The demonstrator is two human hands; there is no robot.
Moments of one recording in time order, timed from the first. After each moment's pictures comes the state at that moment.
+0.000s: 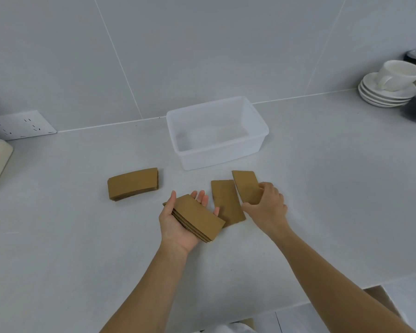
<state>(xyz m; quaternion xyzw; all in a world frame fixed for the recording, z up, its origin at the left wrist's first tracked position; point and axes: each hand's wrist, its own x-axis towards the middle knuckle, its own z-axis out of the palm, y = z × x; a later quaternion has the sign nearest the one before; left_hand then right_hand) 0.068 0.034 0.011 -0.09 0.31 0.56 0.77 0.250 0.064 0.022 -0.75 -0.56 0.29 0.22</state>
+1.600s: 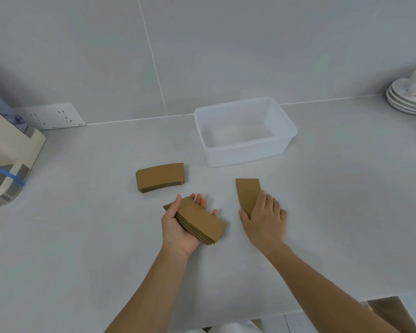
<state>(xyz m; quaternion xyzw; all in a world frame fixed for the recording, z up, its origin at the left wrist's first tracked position) 0.017 0.013 0.004 -0.08 0.29 0.60 0.75 0.190 0.039 -0.020 -0.74 -0.66 0.08 0.09</state>
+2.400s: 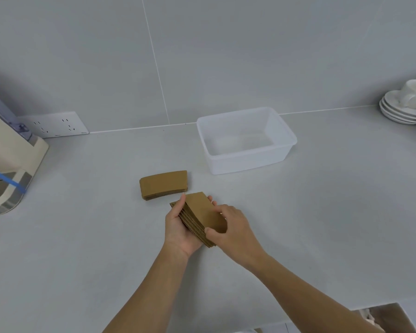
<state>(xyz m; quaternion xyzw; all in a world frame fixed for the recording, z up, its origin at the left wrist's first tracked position) 0.007 0.022 0.015 -0.03 0.31 0.55 0.77 0.137 0.011 0.033 -0.56 -0.68 0.40 0.24</state>
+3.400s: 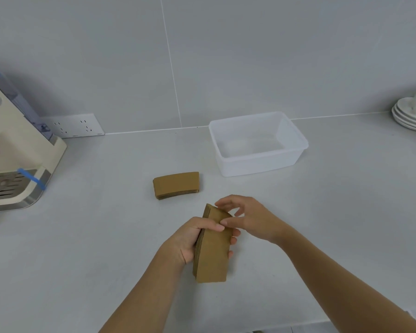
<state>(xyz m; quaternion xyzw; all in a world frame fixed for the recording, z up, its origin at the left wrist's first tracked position) -0.013 0.009 0.024 0.23 0.38 0.30 0.84 0.155 0.051 0.057 -0.43 -0.72 0.51 0.18</state>
